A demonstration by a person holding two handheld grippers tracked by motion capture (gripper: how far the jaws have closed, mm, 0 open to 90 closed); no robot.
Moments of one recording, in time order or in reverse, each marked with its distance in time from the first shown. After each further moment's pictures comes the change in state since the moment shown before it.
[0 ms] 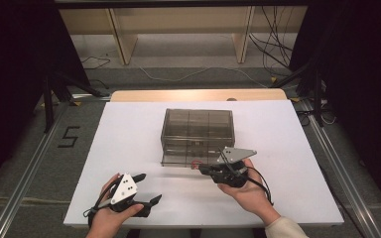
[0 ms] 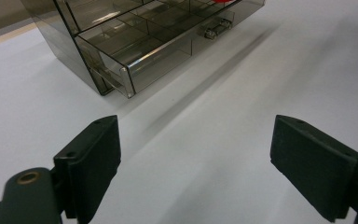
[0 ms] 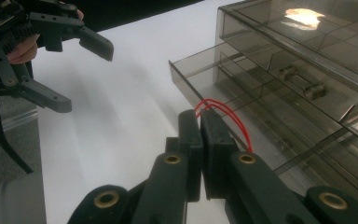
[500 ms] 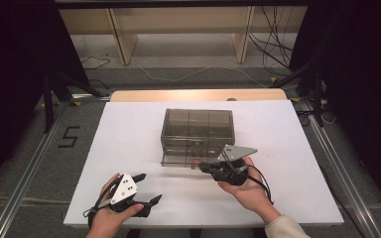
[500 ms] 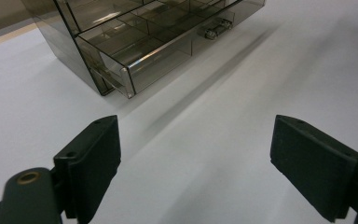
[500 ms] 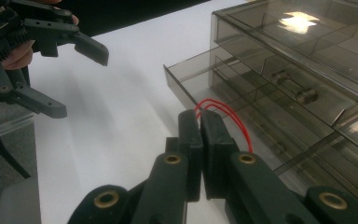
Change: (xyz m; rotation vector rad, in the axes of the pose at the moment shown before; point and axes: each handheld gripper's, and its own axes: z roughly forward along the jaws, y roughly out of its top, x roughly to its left) left arm 0.000 0.000 0.000 0.000 0.001 0.000; right arm -0.004 0.003 0.000 -0.005 -0.005 0.006
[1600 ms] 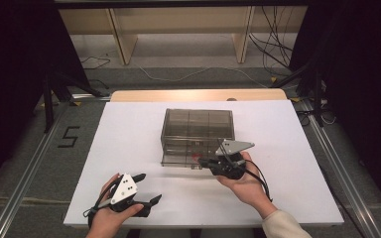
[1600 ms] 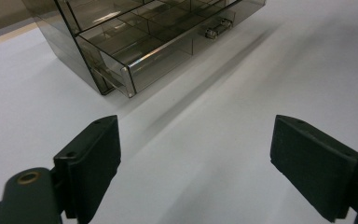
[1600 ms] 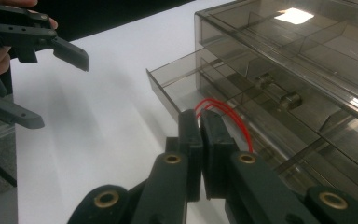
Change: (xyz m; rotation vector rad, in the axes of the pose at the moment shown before) left arm 0.000 0.000 0.000 0.000 0.001 -0.001; right arm -0.013 0.005 0.010 0.011 -0.020 0.017
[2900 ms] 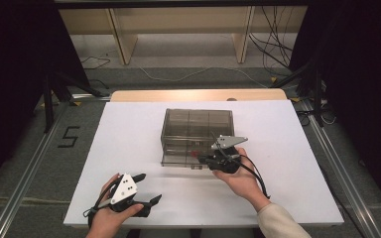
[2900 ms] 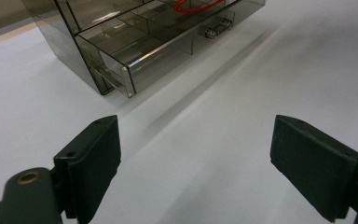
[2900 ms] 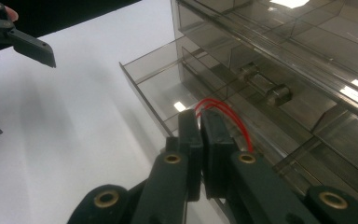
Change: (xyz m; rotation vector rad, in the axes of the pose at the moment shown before) left arm 0.000 0.000 0.000 0.000 -0.001 0.000; right arm -0.015 0.001 0.021 0.040 -0.021 0.028
